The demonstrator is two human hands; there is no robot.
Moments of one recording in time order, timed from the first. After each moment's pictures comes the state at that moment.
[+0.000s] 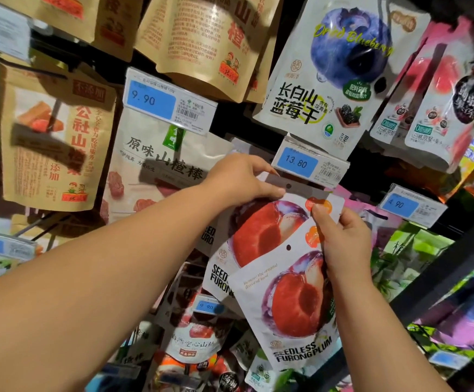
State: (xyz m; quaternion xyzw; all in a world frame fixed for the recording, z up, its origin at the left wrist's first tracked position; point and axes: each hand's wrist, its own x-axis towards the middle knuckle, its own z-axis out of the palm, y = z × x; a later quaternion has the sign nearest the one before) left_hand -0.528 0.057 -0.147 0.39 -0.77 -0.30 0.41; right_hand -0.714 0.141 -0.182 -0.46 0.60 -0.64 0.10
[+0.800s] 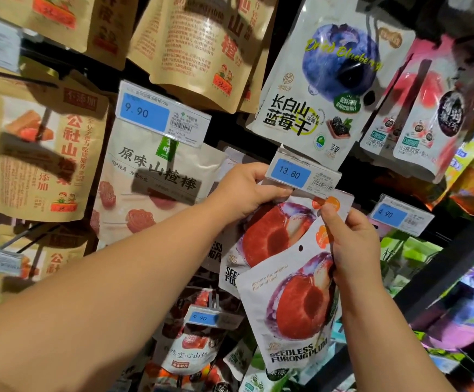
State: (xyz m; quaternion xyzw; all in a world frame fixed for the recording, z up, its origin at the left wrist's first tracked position) left_hand -0.547 0.056 -0.153 0.21 -0.68 -0.47 0.52; right_hand -0.716 0.150 -0.162 -0.46 0.57 -0.67 0.13
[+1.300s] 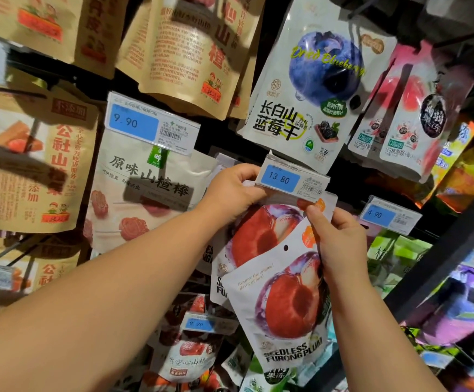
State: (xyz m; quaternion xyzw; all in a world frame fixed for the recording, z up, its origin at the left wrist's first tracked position) left_hand -0.549 0.050 -0.154 0.24 -0.67 -0.44 0.55; right_hand -0.713 0.146 -0.158 -0.48 0.59 -0.64 0.11
